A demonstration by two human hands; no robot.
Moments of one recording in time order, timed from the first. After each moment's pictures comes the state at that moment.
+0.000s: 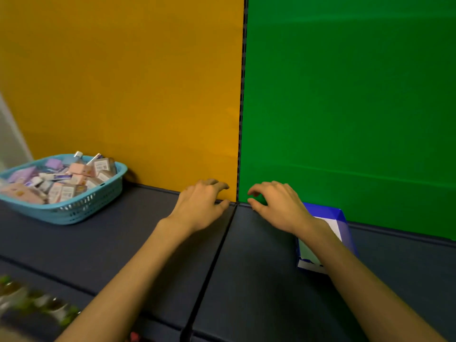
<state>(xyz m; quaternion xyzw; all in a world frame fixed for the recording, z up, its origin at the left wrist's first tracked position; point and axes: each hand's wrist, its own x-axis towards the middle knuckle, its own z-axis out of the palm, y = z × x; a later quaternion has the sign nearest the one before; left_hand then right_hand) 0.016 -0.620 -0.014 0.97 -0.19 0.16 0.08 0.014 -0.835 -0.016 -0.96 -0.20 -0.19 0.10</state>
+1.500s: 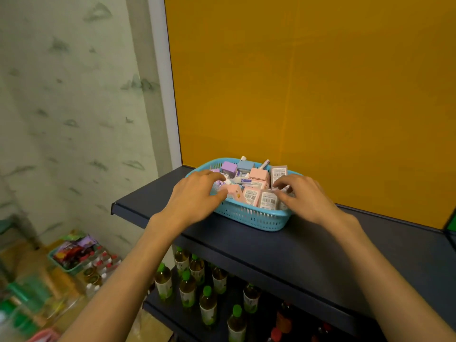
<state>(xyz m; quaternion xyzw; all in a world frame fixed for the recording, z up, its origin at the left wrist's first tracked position) -0.035 -0.113 0.015 0.98 -0.05 0.19 0.11 0.037 -0.372 0.001 -0.94 -0.25 -0.17 0.16</state>
